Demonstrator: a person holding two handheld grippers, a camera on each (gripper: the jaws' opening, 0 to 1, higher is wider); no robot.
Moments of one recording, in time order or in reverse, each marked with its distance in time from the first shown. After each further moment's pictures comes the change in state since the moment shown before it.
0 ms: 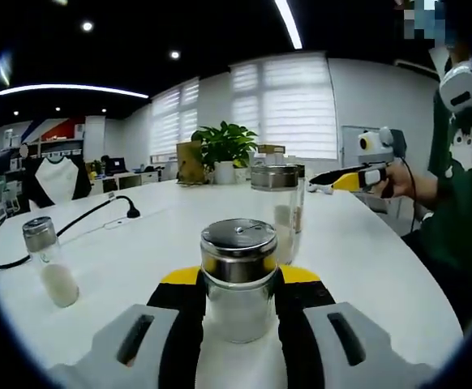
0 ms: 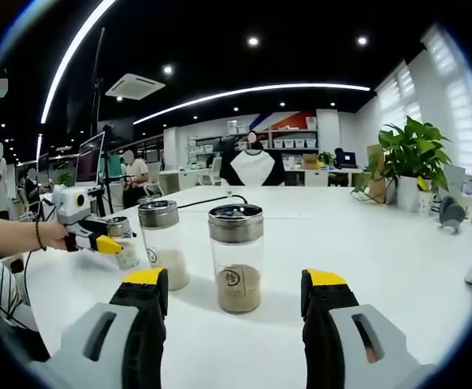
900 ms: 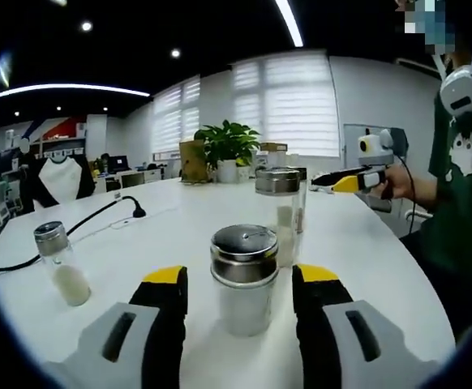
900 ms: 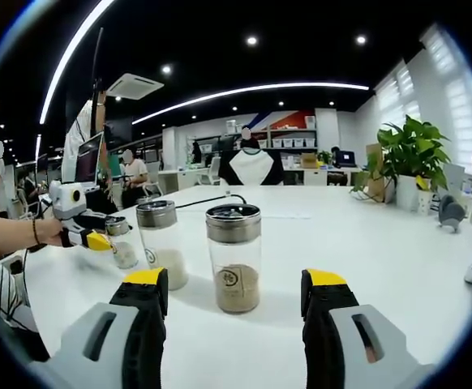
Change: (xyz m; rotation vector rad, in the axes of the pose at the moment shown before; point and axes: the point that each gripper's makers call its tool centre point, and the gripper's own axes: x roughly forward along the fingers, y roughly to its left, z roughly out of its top) left arm -0.014 0.001 0.007 -0.027 0.020 0.079; right arm 0.000 -0.002 0.001 0.003 0.002 -0.004
